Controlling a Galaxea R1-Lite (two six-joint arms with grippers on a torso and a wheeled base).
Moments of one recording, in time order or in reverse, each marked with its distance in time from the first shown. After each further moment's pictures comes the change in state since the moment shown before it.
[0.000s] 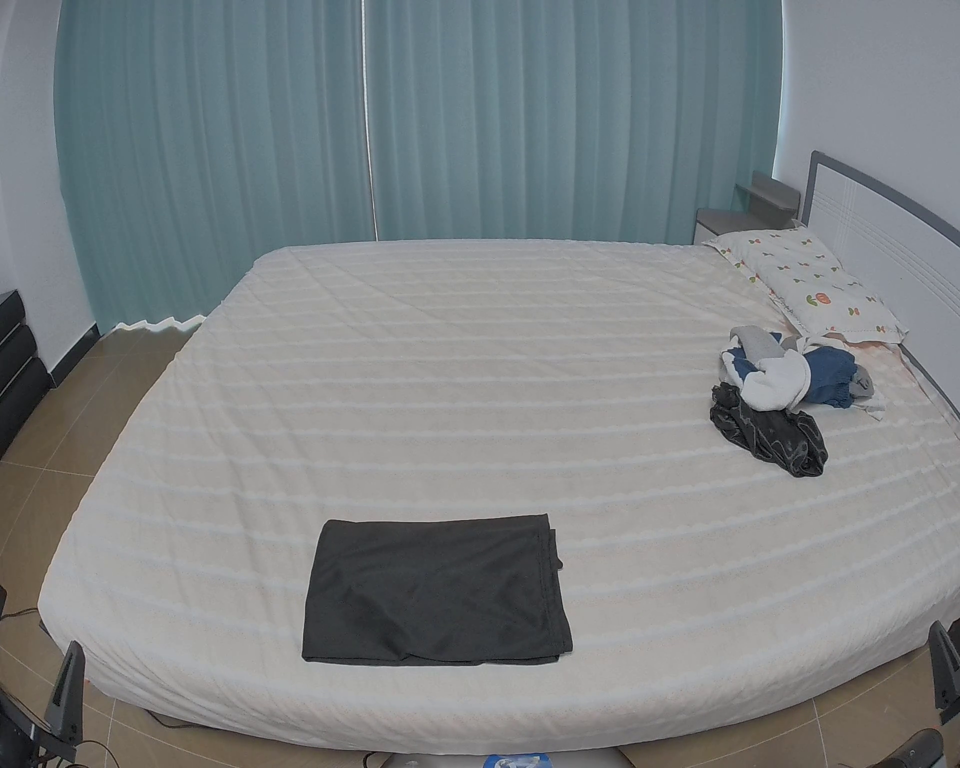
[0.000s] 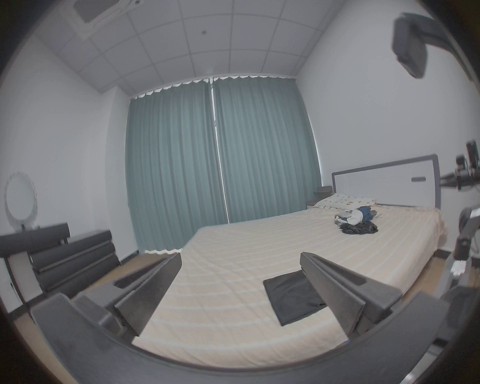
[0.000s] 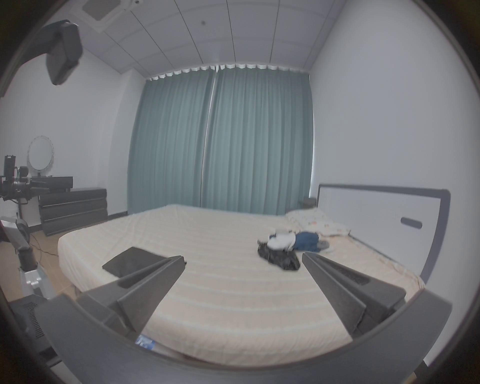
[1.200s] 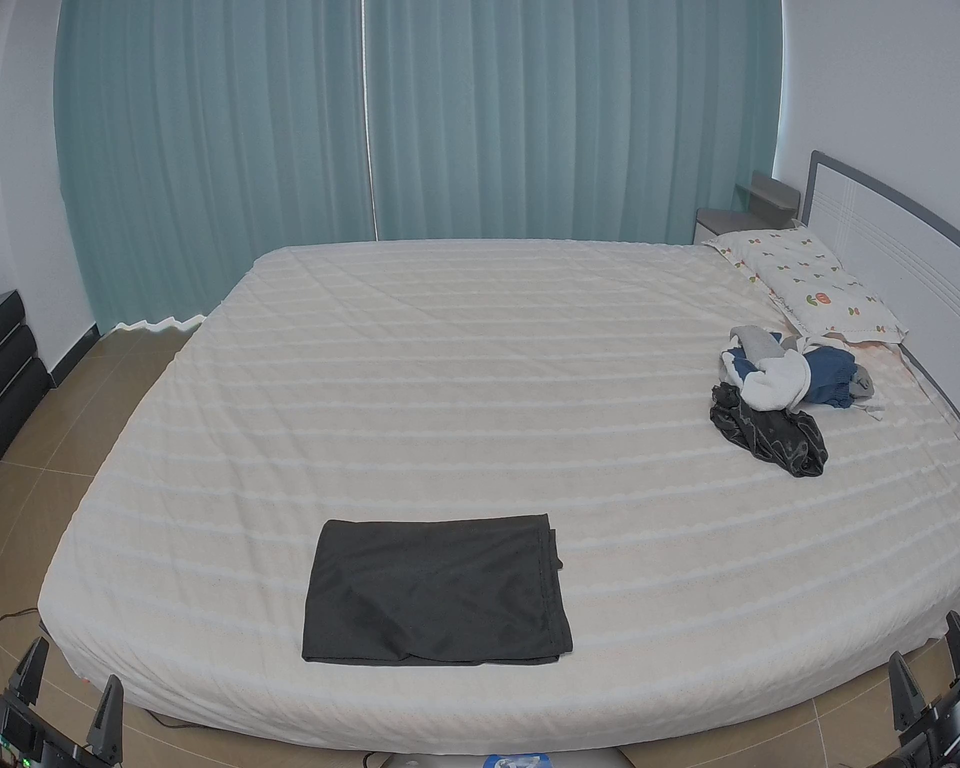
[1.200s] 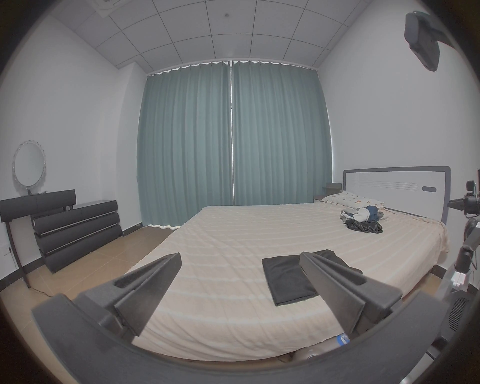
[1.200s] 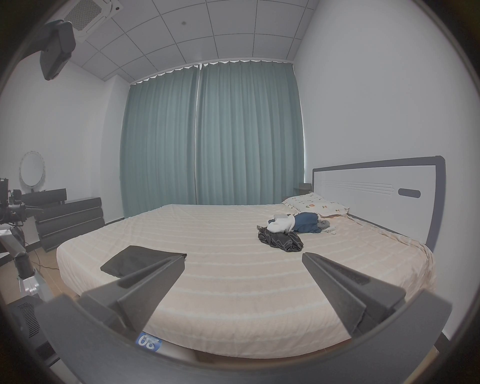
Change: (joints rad) left arm 0.003 -0.112 0.167 0.035 0.063 -0.126; right arm -0.016 -0.098 0.217 -0.082 -0.021 0.103
